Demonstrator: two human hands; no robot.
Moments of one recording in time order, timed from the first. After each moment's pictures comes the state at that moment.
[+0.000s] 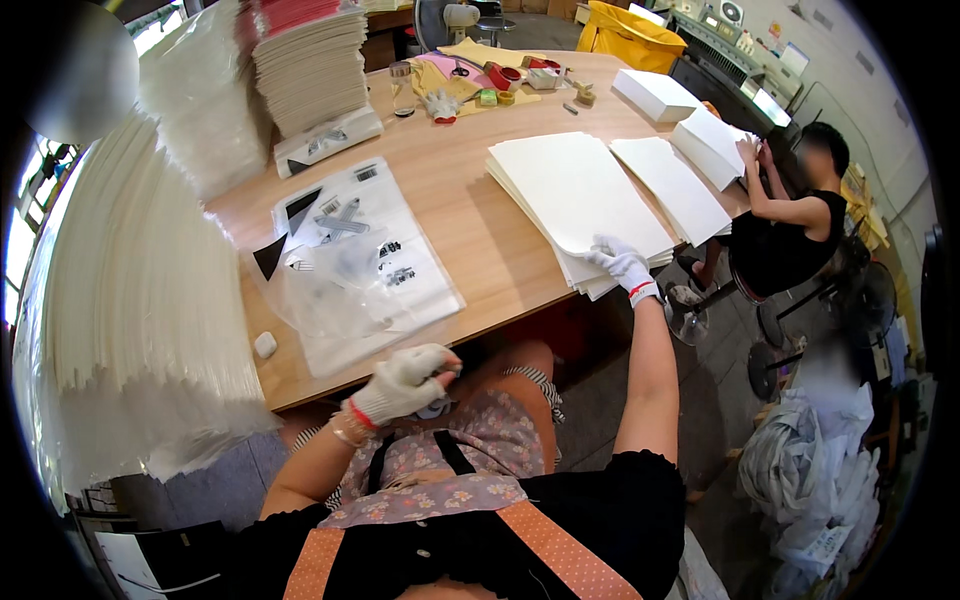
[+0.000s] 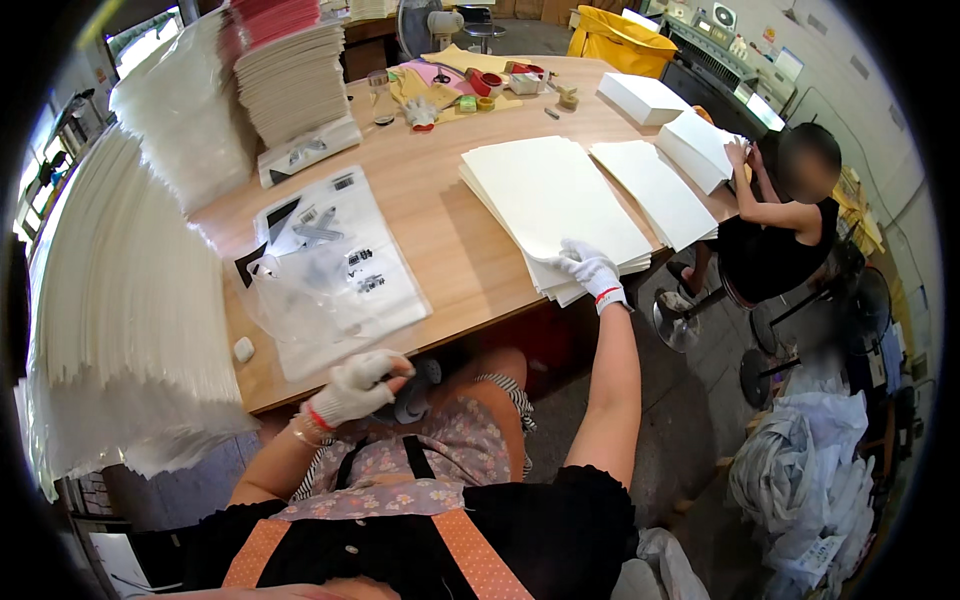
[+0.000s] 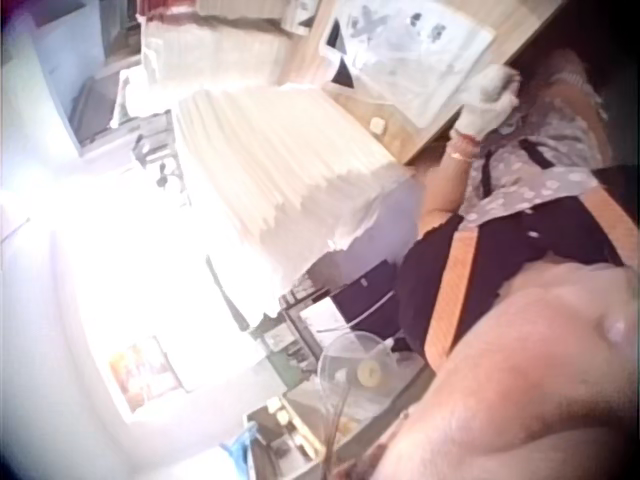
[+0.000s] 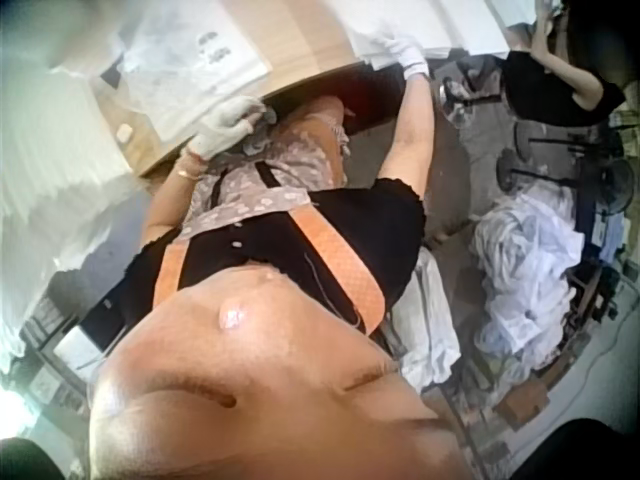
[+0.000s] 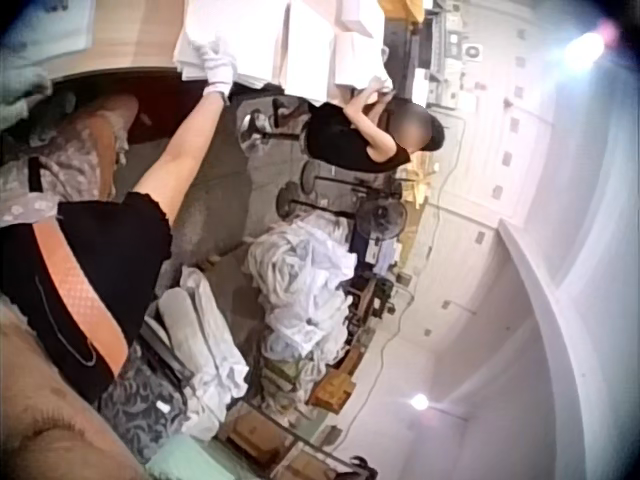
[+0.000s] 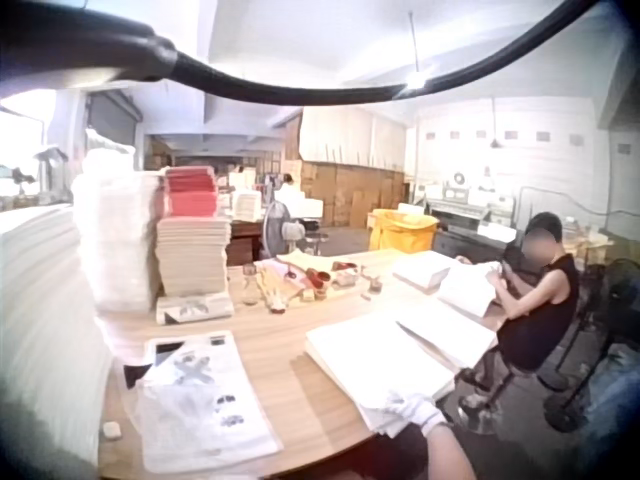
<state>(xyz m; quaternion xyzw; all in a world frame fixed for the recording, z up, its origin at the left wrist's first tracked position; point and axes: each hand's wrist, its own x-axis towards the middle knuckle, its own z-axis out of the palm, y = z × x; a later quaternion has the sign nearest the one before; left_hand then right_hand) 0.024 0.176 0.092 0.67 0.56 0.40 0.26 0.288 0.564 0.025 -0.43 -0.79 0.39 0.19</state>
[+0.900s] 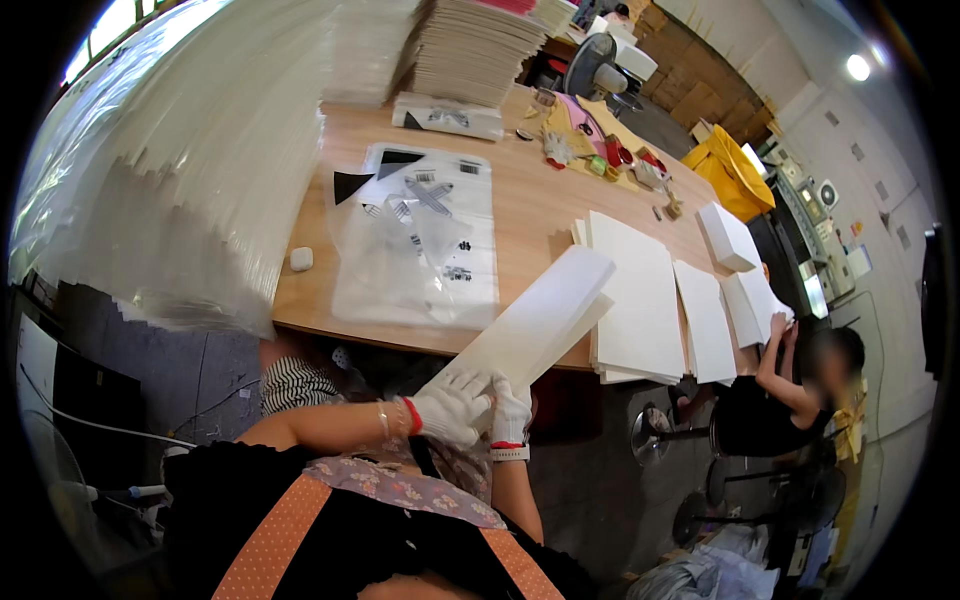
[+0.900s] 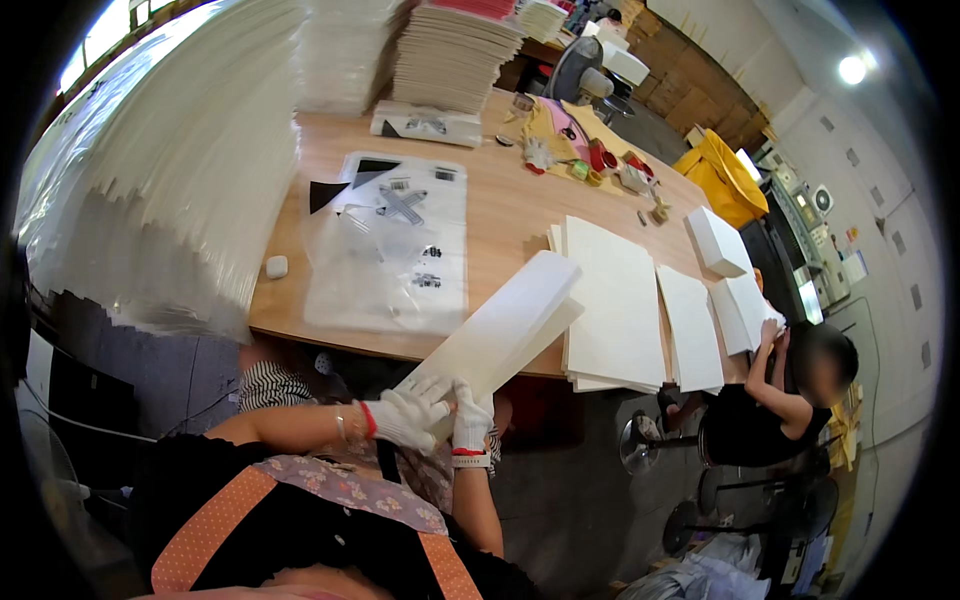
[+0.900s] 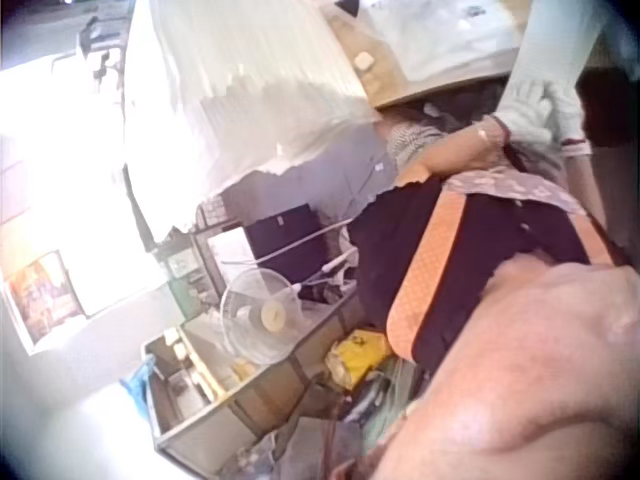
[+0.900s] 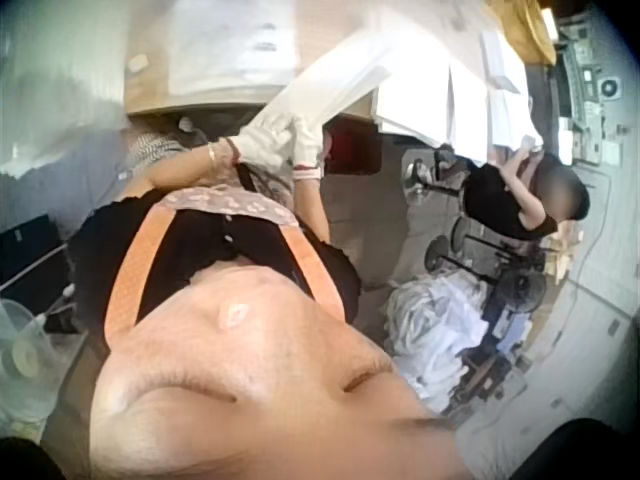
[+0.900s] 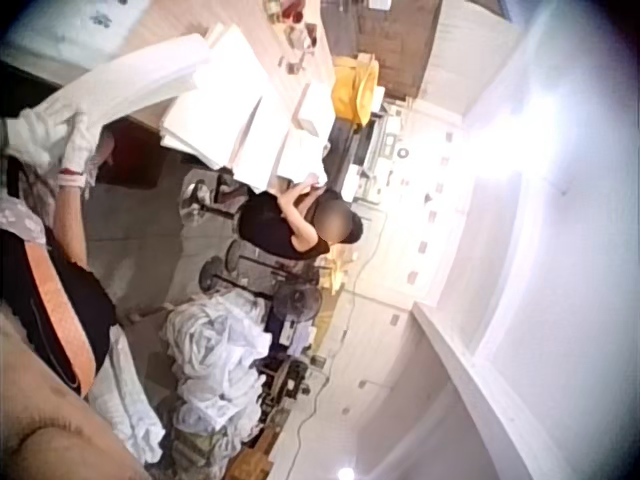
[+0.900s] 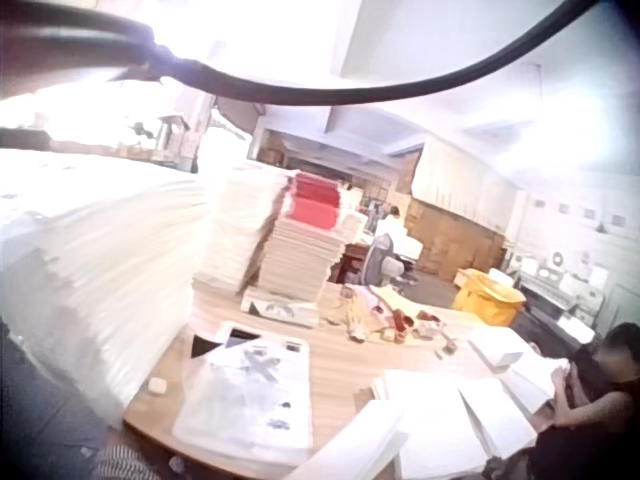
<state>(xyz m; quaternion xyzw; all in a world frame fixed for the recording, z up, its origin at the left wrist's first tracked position) 0.085 0.161 0.021 0.68 0.70 0.20 0.06 0.184 0.281 -0.024 -0.39 -0.50 0.71 0.29</state>
